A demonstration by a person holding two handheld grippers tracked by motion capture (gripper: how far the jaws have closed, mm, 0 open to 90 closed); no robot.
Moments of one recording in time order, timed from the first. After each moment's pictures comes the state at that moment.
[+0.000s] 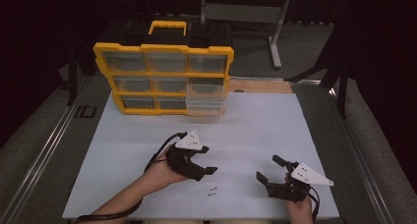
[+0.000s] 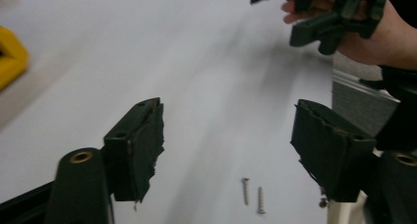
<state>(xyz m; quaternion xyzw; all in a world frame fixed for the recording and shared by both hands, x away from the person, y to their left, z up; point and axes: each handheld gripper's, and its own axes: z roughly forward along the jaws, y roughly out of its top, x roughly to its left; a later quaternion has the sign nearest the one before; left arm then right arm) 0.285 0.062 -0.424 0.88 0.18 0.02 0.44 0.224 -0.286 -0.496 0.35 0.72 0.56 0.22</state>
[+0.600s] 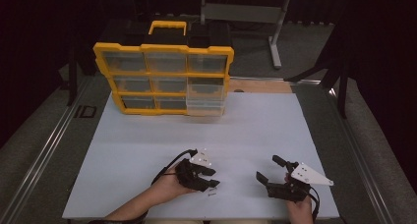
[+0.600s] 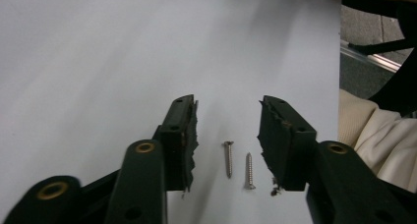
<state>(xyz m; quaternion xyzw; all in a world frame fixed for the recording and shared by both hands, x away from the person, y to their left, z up) 0.275 0.042 -0.480 0.91 0.17 -0.02 0.38 0.224 -0.287 -0.497 0.35 0.72 0.56 0.21</state>
